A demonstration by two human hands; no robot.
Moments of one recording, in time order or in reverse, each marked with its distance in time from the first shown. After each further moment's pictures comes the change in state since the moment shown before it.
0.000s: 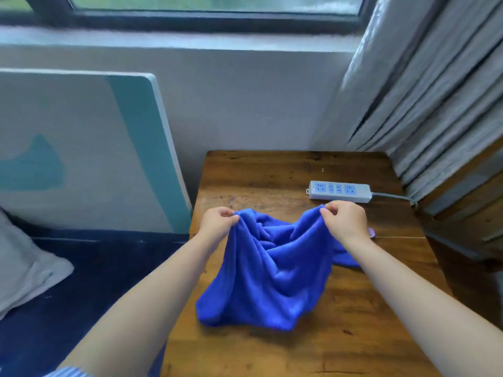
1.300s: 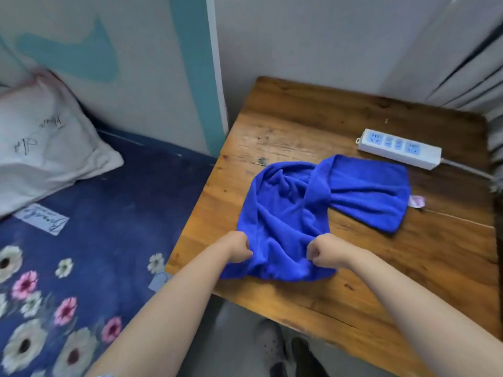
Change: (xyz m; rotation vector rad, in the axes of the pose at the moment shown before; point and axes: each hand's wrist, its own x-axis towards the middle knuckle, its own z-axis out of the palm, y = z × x) left_hand -0.100 -0.130 0.056 0.880 -0.436 -0.282; right_hand -0.063 0.089 0.093 -0.536 -1.101 -0.512
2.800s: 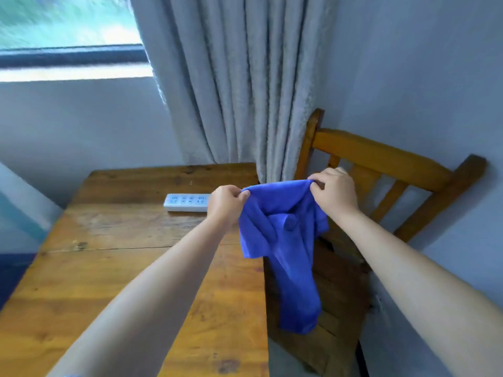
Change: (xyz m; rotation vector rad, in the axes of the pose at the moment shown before) left_hand -0.060 0.500 -0.020 -0.446 0.662 0.402; right_hand -0.298 0.374 -0.092 0.251 1.404 0.252
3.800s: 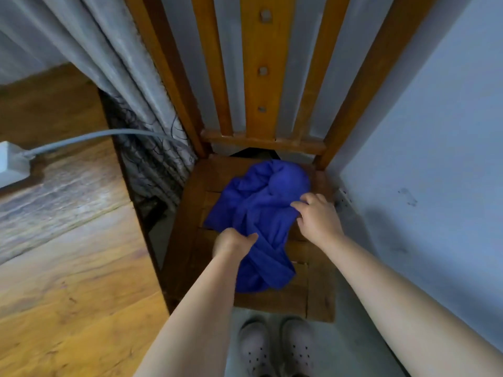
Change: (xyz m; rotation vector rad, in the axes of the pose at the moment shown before) left_hand -0.005 -0.135 0.351 0.411 -0.728 -0.257; right_hand -0.206 0.255 0.206 -0.304 -0.511 0.443
